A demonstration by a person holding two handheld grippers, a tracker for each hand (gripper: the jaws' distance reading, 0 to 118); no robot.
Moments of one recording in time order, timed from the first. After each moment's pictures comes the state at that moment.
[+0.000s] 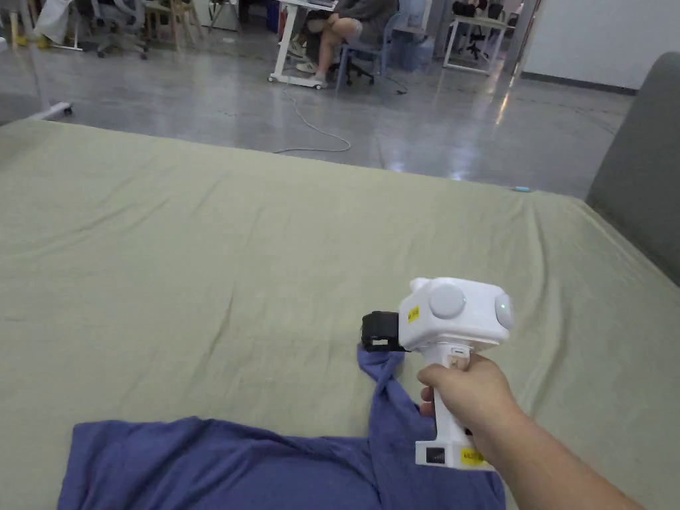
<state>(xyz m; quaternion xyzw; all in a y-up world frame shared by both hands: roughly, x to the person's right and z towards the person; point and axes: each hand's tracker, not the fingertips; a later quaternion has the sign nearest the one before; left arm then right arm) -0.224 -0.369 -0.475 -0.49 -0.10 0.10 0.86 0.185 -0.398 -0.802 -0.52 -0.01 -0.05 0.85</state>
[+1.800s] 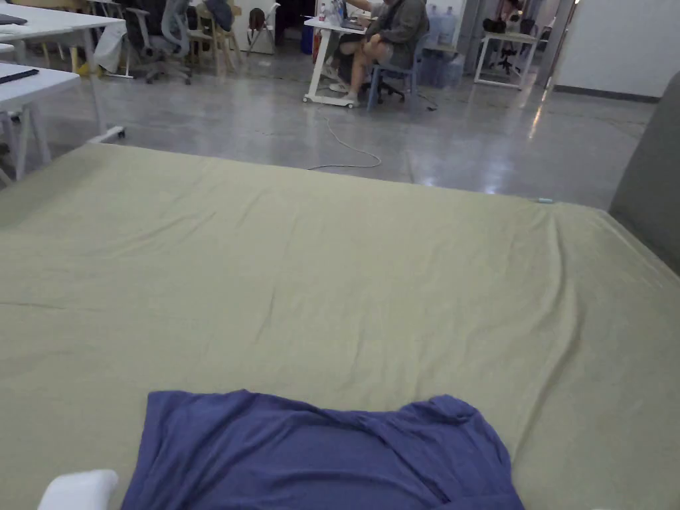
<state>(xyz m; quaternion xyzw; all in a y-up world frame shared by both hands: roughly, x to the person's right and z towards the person) -0.226 -0.348 -0.417 -0.48 -0.09 0.13 0.86 0.227 -0.359 -0.382 -0.52 0.03 -0.05 0.85</state>
